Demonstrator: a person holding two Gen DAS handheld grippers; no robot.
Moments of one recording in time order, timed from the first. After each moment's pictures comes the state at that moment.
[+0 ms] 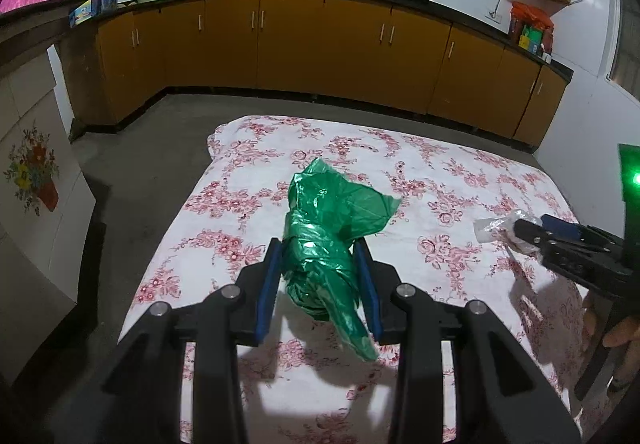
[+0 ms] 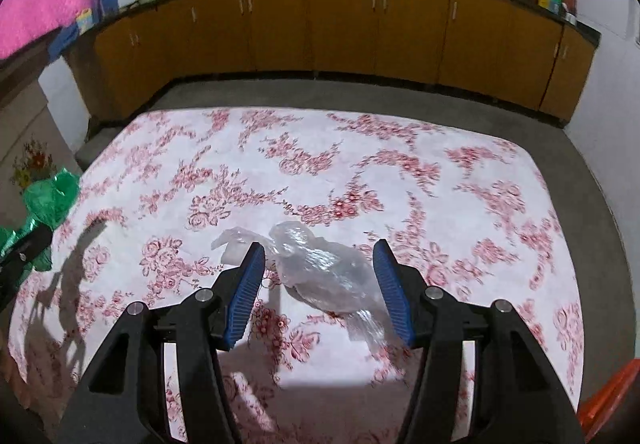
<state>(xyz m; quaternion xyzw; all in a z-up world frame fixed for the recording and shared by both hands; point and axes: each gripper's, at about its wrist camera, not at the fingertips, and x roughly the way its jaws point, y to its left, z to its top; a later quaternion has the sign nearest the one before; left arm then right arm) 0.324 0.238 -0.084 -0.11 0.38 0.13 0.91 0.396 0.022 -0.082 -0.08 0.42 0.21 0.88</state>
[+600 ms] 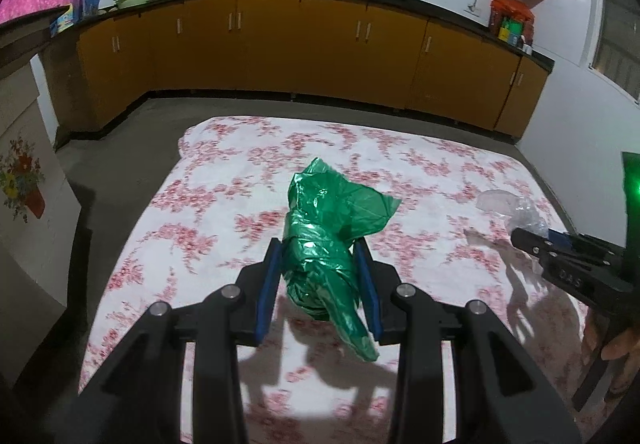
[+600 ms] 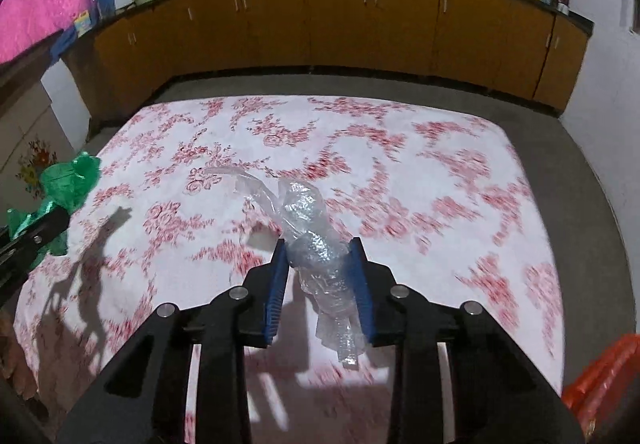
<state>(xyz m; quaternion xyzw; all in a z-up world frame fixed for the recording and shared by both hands) 0.319 0.200 -0.075 -0.10 0.38 0.09 0.92 0.364 -0.022 -0.067 -0.06 0.42 0.21 0.88</state>
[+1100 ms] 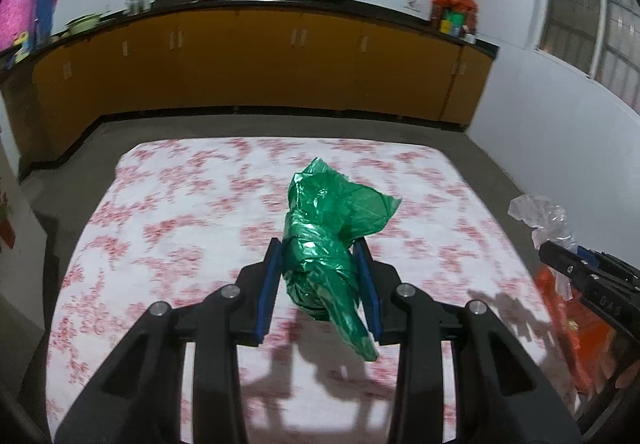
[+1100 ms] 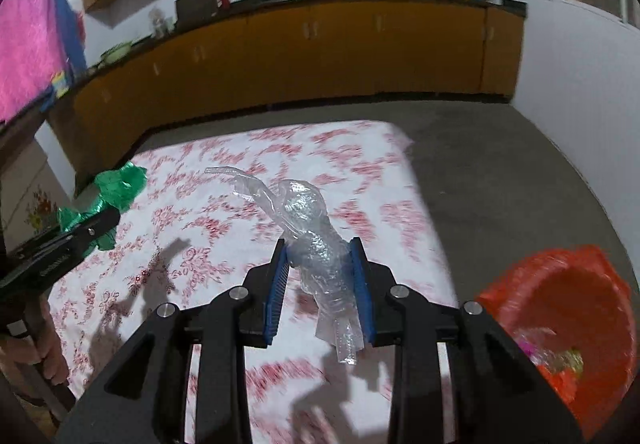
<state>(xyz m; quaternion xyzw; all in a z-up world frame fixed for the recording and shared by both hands) 0.305 0.107 -0.039 -0.08 0.36 0.00 0.93 0.282 -0.137 -0.010 0.01 0.38 0.14 0.92</state>
